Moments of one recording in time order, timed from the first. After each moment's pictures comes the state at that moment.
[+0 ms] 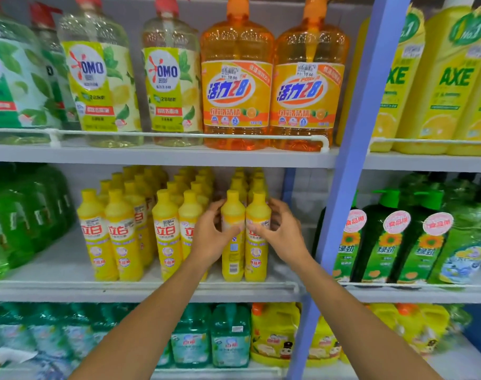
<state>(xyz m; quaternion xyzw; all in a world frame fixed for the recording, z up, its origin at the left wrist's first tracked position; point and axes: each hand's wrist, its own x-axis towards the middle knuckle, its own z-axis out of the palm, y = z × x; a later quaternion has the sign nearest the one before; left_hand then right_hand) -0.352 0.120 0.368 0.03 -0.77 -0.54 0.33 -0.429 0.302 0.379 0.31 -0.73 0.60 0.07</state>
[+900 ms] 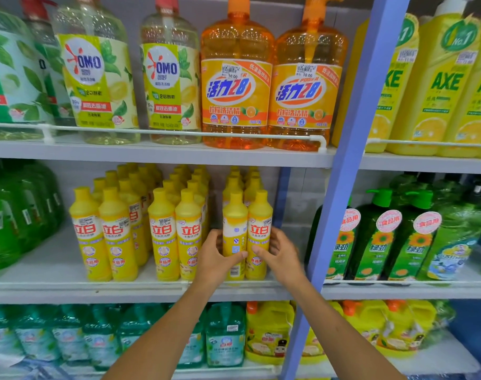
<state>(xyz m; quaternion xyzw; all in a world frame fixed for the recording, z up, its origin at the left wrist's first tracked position) -0.331 0.150 0.328 0.11 -0.76 -0.58 0.26 -0.421 0.312 0.318 0.24 -0.73 0.63 -0.02</state>
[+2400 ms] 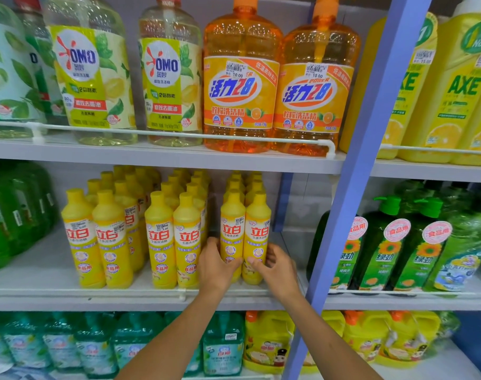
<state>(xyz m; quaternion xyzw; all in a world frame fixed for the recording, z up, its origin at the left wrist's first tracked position) -0.364 0.146 0.304 0.23 -0.80 -0.47 0.28 -0.420 0.299 0.297 0.22 -0.75 0.62 0.02</state>
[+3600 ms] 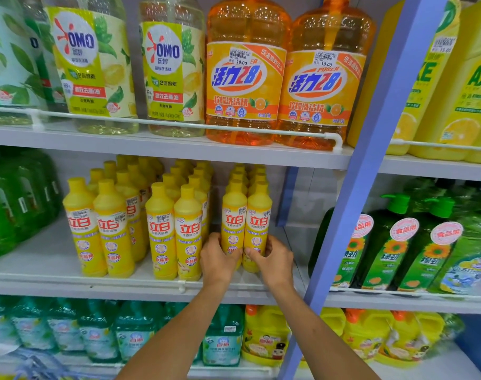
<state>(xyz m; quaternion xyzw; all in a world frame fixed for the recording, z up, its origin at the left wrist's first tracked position) -0.370 0.156 0.302 0.27 -0.79 -0.46 0.30 -0.435 0.281 0.290 0.18 -0.83 0.52 0.10</state>
